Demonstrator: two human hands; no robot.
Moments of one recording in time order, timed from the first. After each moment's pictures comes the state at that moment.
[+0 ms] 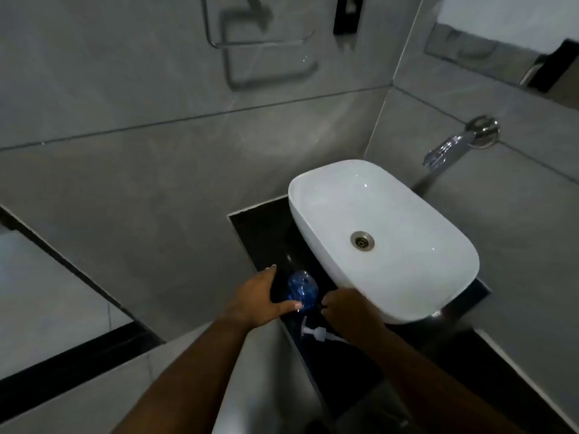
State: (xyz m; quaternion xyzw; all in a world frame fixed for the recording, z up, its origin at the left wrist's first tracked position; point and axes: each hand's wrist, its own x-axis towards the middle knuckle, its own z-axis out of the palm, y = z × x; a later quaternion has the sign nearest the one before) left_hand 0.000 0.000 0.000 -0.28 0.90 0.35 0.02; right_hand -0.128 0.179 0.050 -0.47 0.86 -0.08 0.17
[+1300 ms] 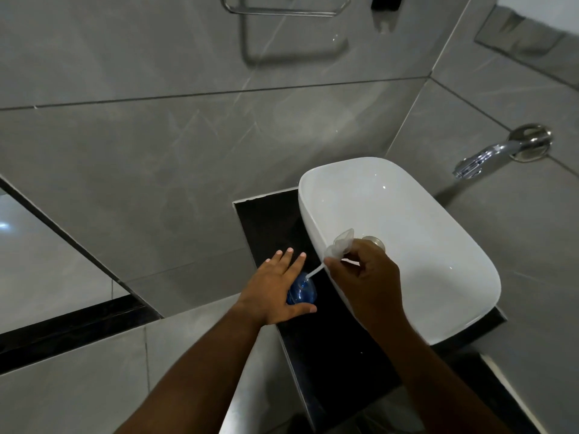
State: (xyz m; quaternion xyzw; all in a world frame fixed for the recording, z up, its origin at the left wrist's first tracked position) left_hand -0.040 0.005 -0.021 -0.18 0.96 0.22 -0.02; right_hand -0.145 0.152 0.125 -0.39 0.79 -0.47 0.05
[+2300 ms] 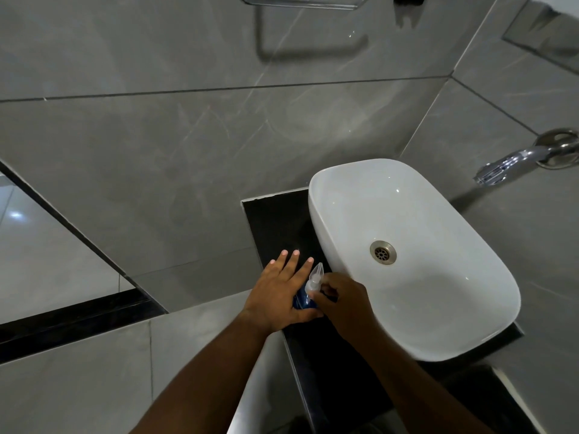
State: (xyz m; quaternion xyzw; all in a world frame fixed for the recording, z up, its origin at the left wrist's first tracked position) left_hand -0.039 0.008 -0.027 -0.20 0.96 0.21 -0.04; right_hand -0.154 0.136 0.035 -0.47 0.81 -0.31 0.16
